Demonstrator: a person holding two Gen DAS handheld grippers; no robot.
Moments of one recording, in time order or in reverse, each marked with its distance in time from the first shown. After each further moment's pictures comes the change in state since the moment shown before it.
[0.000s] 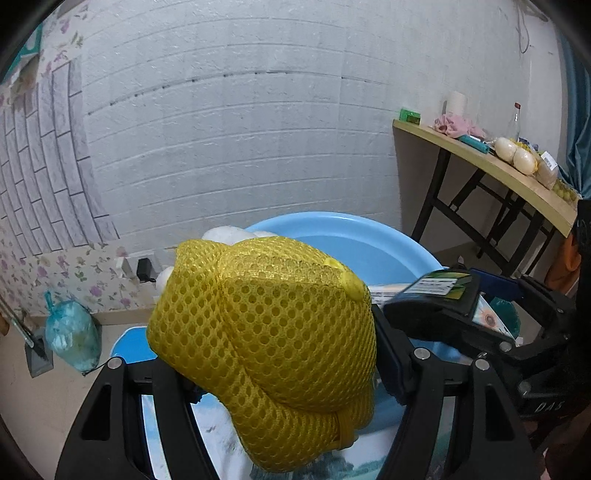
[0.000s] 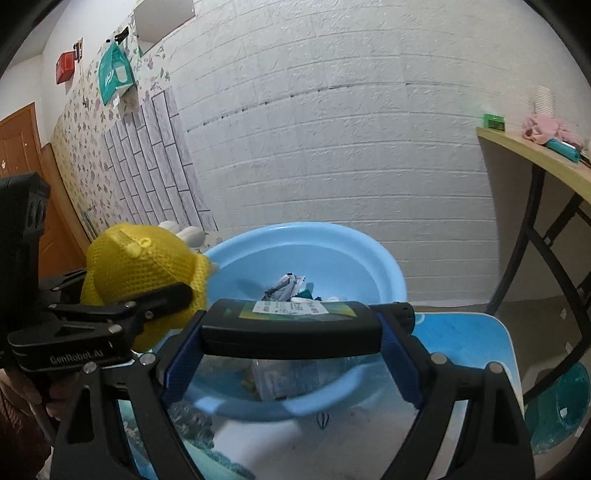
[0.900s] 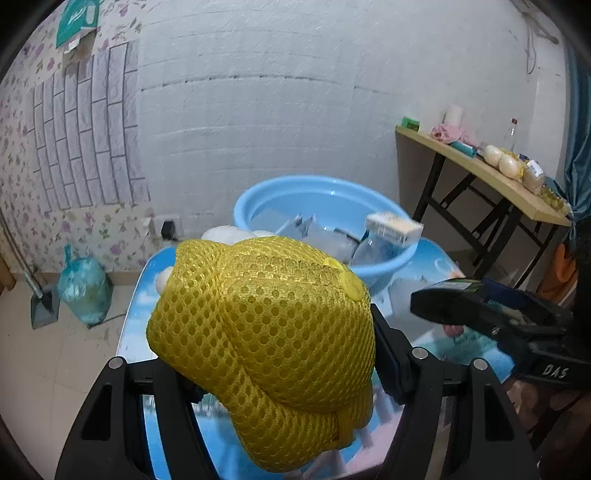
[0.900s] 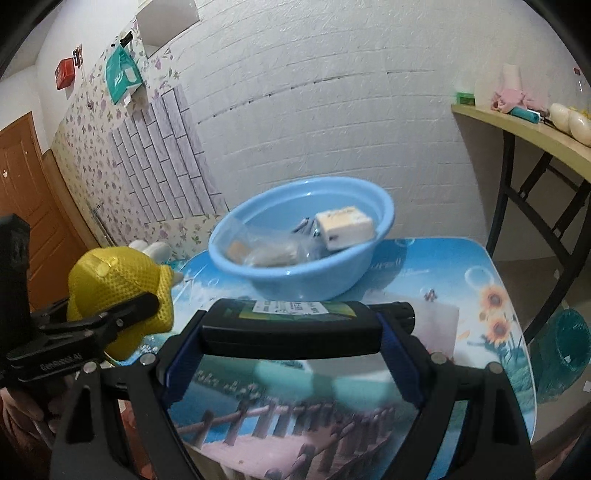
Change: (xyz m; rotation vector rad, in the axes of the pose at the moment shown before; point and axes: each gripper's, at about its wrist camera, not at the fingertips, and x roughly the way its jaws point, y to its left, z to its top) left arm -0.116 -0.009 -0.095 -0.105 -0.030 0.036; right arm -0.097 0.038 -0.072 0.075 0.030 -0.011
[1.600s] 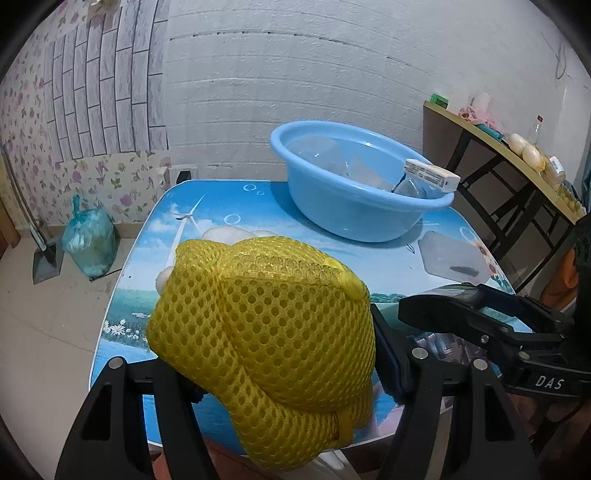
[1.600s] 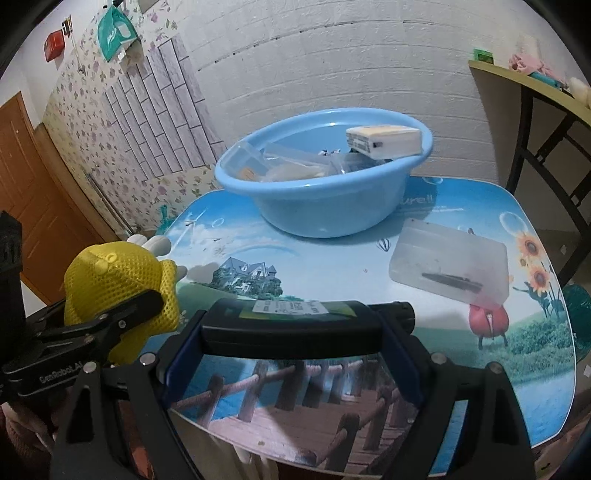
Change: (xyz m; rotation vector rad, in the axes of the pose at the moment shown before) left arm 0.016 0.028 -0.059 -0.097 0.121 0.039; right arm 0.039 0.024 -0.043 0.007 0.183 0.004
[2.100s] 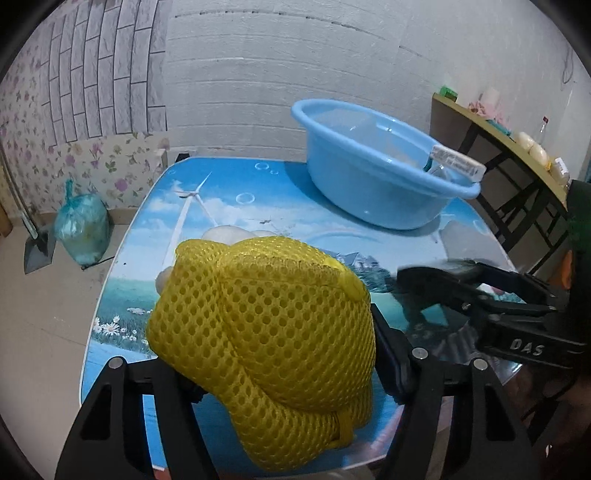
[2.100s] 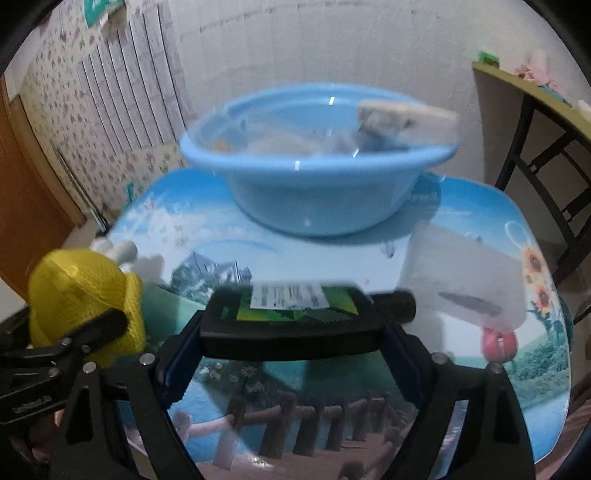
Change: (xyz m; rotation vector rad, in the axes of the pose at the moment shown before) left arm 0.031 0.031 -0.004 -0.026 0.040 -0.028; right arm 0.048 0.014 0.013 -0.049 0.059 -0.148
